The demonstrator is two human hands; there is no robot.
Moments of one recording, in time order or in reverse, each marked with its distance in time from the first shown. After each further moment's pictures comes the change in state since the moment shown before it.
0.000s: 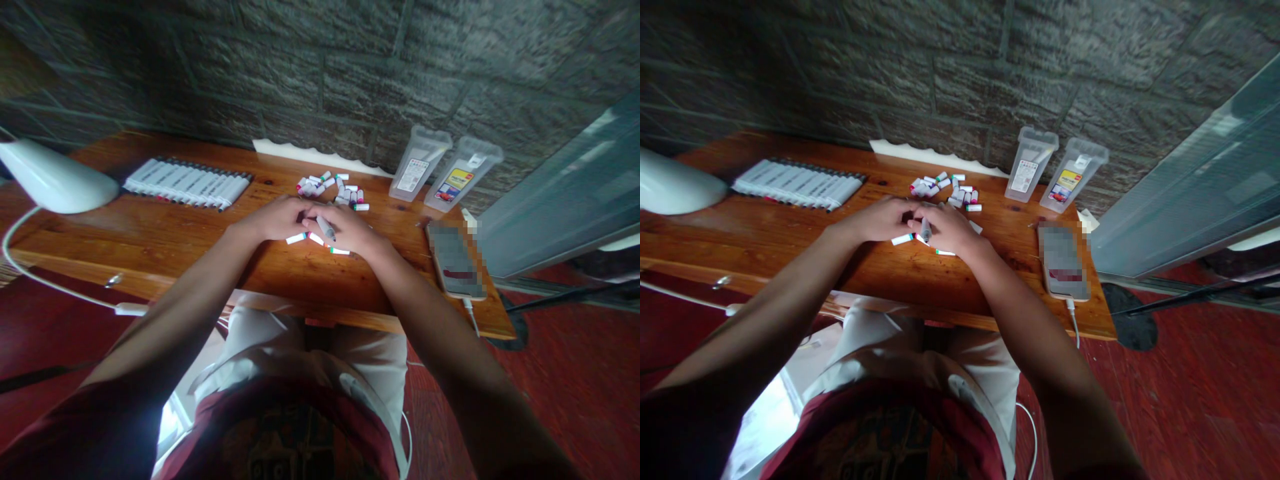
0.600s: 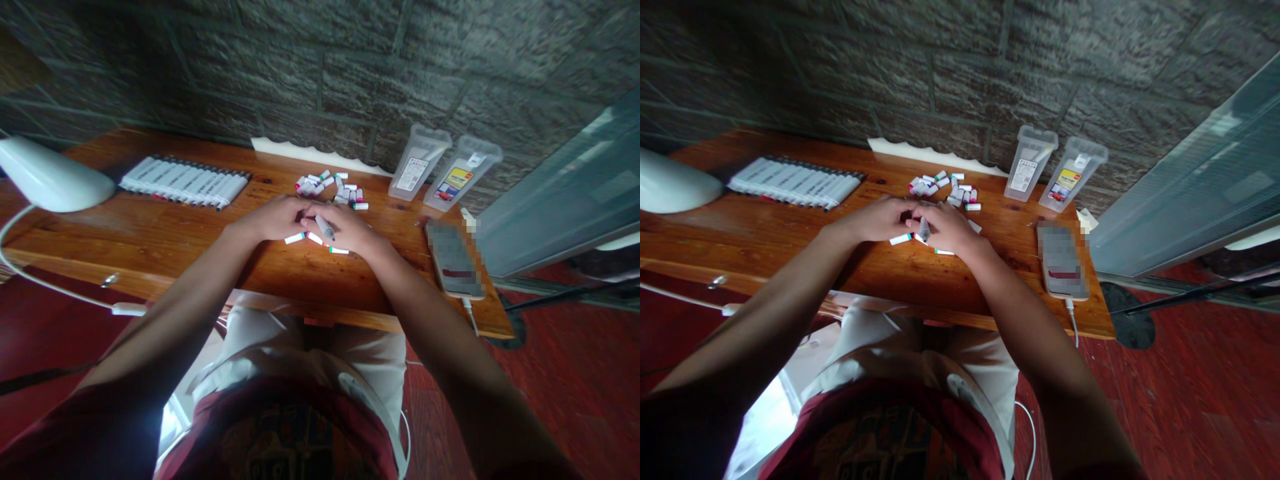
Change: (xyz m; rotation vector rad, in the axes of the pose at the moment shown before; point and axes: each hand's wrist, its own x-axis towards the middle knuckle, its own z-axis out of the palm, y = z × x) left_hand -0.002 0.001 0.000 -0.013 0.010 -0.015; right_hand 0.001 0.000 0.000 -0.009 0.011 -0.011
